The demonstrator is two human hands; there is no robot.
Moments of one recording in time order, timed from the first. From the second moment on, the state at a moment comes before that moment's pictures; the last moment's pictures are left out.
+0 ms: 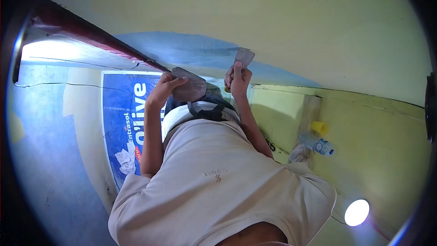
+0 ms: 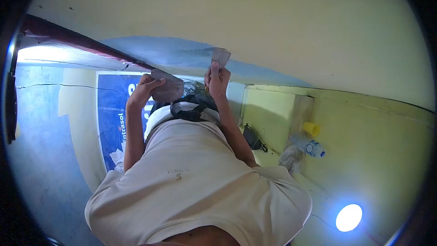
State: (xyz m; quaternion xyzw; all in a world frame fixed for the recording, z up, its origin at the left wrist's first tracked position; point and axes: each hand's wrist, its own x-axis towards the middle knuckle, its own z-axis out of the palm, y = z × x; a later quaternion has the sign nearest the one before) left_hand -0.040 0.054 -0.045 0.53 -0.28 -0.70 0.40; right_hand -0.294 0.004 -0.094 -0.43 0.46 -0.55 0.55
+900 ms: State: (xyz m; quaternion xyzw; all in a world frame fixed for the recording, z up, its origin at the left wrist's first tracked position) left_hand -0.022 0.044 -0.066 0.52 -0.31 -0.70 0.37; right_hand -0.285 0.001 -0.079 -0.44 0.45 -0.56 0.54
